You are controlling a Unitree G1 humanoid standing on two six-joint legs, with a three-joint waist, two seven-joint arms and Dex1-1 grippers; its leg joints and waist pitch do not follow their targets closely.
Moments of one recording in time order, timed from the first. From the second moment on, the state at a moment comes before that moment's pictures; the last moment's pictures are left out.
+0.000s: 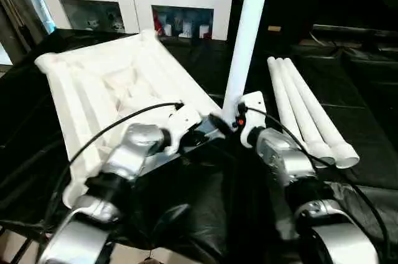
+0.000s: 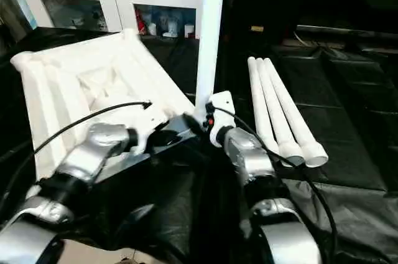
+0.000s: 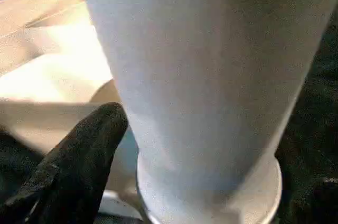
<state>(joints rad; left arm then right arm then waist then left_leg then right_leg) -0.58 0.25 -0.26 0.54 0.08 0.20 -0.96 -0.58 -0.10 0.03 0.73 0.12 0.12 0.66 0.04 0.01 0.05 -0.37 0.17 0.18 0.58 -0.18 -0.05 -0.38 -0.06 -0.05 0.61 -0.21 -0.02</state>
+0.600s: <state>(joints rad) -0.51 0.36 -0.29 0.42 0.03 0.19 -1.22 -0.46 -0.26 0.12 0.51 0.19 0.24 1.08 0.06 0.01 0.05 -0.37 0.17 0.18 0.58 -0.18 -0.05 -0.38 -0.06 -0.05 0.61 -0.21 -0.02</state>
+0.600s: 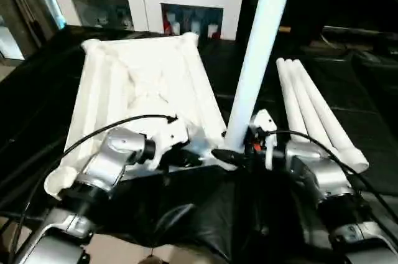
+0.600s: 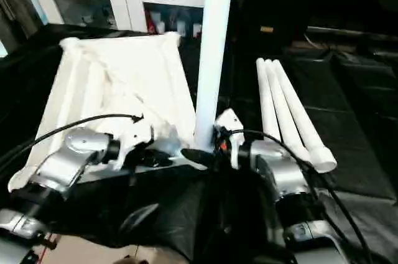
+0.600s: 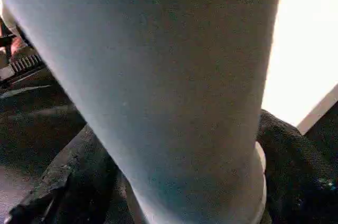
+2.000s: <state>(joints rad) -0.55 0.28 -0.26 0.51 0.07 0.17 -1.08 -0.46 -0.19 0.05 0.57 0.16 0.14 0.87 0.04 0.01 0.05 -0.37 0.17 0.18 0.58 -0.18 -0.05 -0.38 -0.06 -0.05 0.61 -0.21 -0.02</state>
